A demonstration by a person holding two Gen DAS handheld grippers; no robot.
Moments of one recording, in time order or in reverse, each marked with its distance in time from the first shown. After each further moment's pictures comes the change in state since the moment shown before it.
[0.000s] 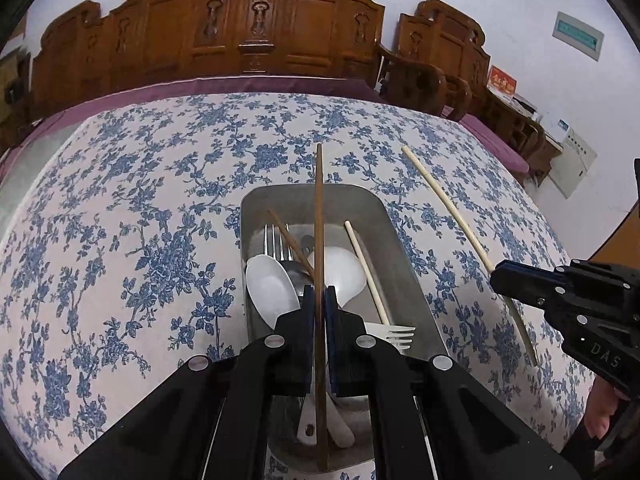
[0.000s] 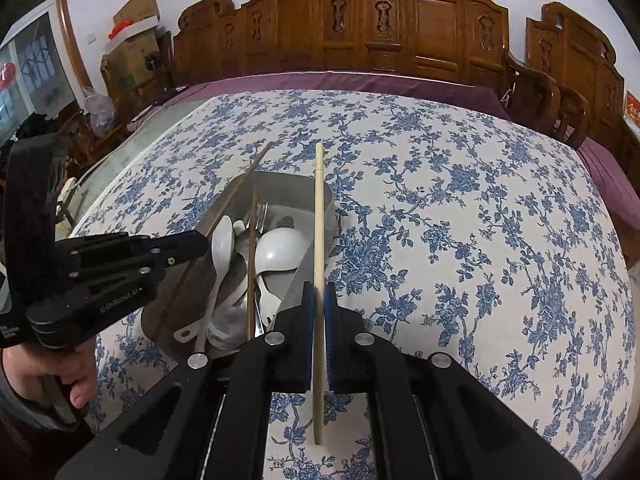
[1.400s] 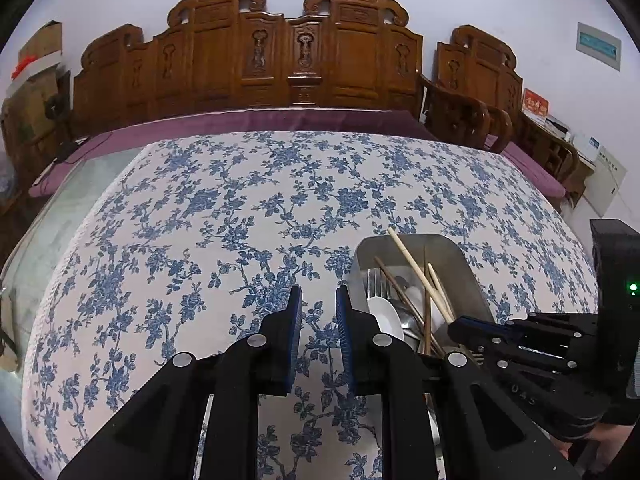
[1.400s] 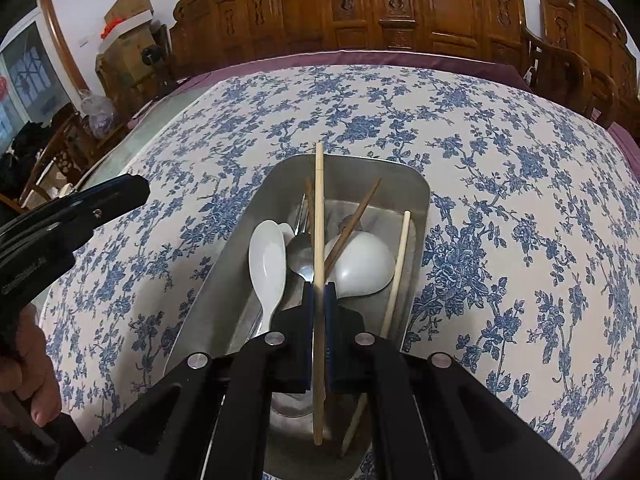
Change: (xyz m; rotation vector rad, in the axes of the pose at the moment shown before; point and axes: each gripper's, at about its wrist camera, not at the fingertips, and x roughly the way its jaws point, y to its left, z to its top) left arm -0.043 0.055 0.017 -0.002 -0.107 0.156; right arm 0.075 0.053 0.016 0.055 0.060 0.039
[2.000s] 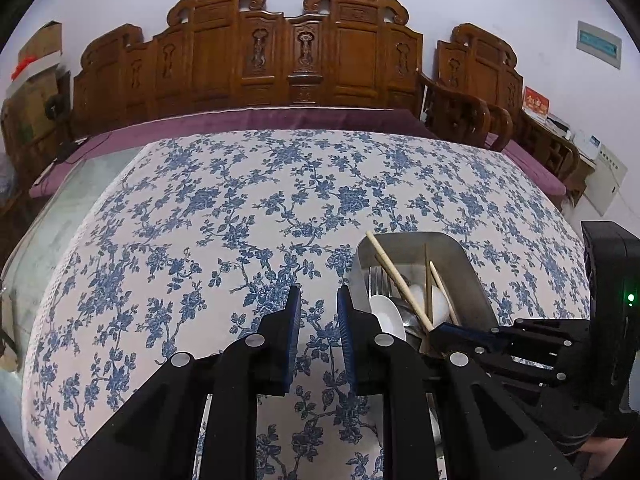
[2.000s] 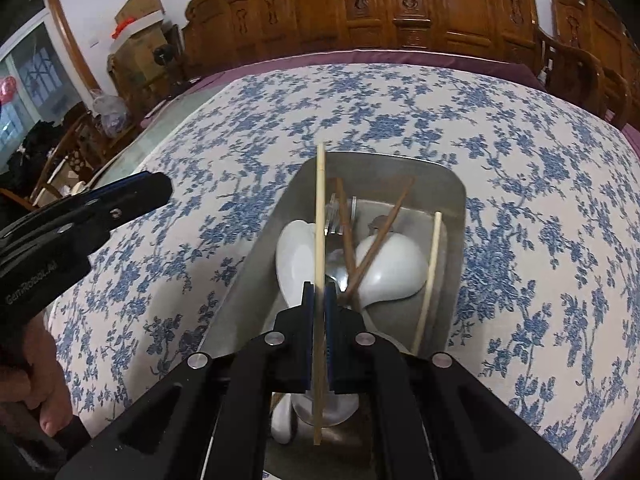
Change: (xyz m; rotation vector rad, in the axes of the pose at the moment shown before) left arm 0.001 0.000 0.000 -0.001 0.004 0.002; right arm 0.007 0.015 0.000 -0.017 -0.005 0.060
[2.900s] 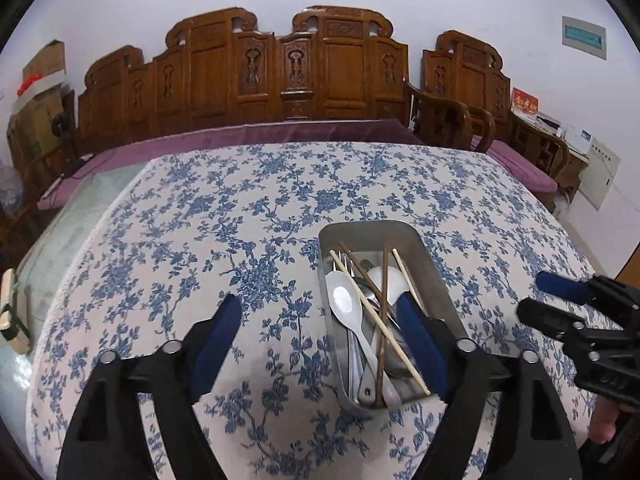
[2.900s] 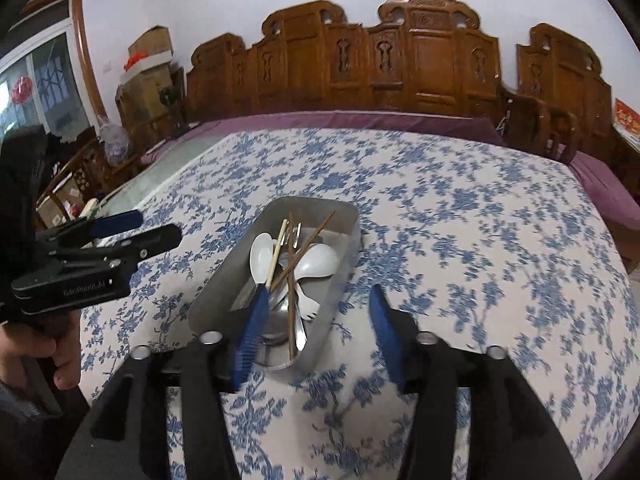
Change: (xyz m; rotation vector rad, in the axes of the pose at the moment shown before) left arm -0.053 -0.040 -0.032 0.038 -0.065 0.019; right arm -0.133 -0.034 -0.057 -0.029 -0.229 -0.080
